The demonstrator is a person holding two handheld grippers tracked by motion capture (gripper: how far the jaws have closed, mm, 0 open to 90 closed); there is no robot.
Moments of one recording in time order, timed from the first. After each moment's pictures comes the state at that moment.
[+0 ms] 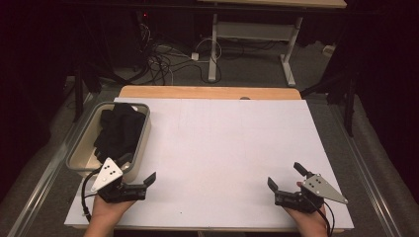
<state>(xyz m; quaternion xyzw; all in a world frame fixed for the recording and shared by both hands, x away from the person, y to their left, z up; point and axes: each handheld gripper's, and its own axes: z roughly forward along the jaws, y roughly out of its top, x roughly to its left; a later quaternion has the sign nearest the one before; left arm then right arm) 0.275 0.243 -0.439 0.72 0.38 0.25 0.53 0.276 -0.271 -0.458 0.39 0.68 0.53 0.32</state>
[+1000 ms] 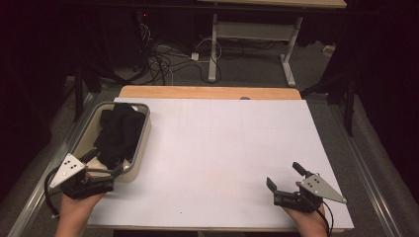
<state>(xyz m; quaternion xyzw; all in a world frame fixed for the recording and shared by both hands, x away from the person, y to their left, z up) 0.274 0.314 -0.431 0.68 0.44 0.28 0.52 0.276 -0.268 -0.458 0.39 0.69 0.52 0.32</state>
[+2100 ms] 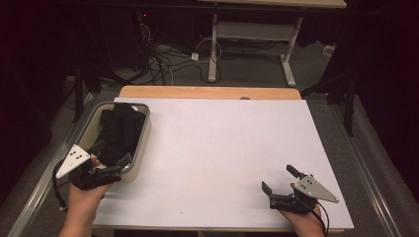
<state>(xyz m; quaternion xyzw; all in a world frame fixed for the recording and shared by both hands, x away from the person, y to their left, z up) 0.291 0.292 -0.414 0.66 0.44 0.26 0.55 0.277 -0.261 -0.468 0.37 0.71 0.52 0.30</state>
